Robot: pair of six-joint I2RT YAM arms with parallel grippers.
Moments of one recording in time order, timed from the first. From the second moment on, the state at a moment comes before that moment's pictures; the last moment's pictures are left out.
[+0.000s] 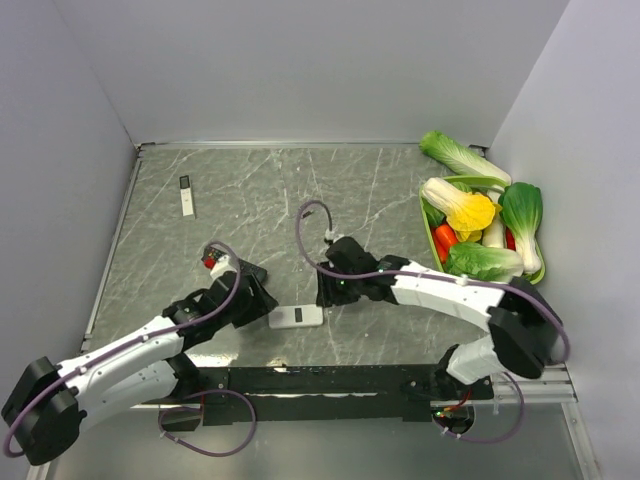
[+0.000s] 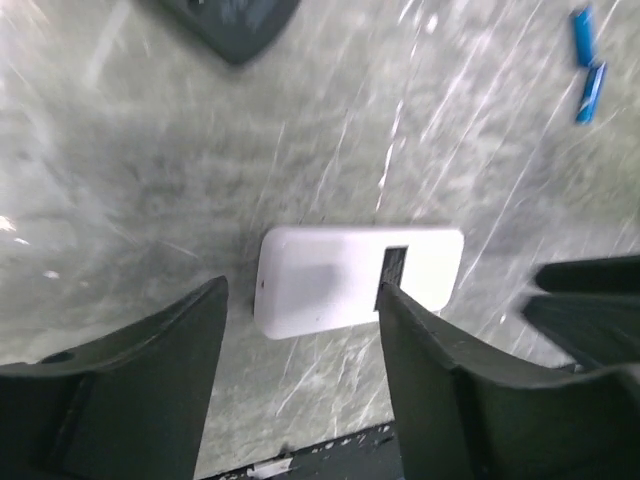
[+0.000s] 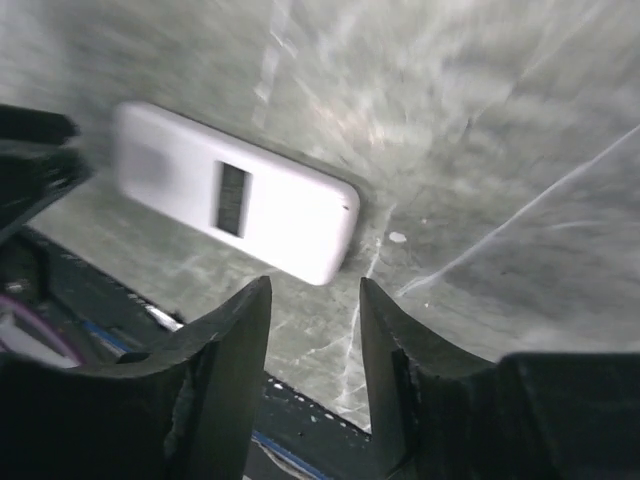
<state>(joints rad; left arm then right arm) -0.77 0.88 0.37 -0.29 -0.16 -1.11 0.91 1.46 0.86 -0.39 -0.06 0.69</state>
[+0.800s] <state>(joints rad) -0.65 0.40 0.85 -0.70 -0.70 -0.84 0.64 0.59 0.75 -0.49 0.49 0.41</state>
